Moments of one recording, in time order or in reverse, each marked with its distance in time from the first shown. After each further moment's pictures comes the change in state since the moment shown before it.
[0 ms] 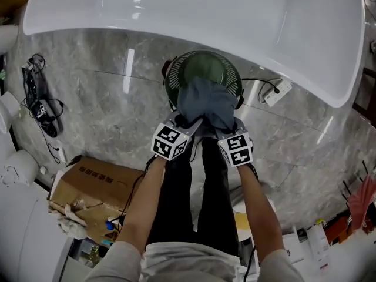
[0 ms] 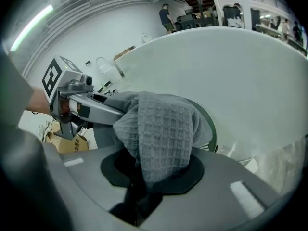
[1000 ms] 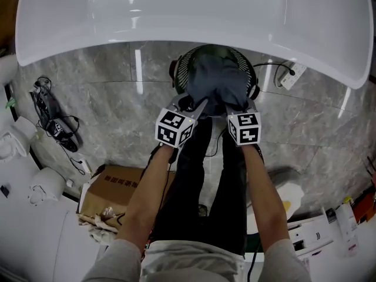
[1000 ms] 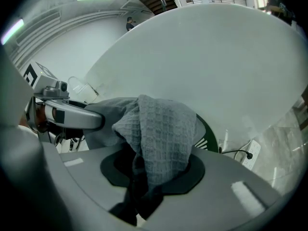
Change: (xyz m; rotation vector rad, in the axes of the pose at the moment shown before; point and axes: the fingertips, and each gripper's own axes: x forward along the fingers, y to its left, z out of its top) left arm 0.010 0.059 0.038 0.090 0.064 0.000; right arm 0.054 -0.043 0.032 0.282 -0.130 -0.188
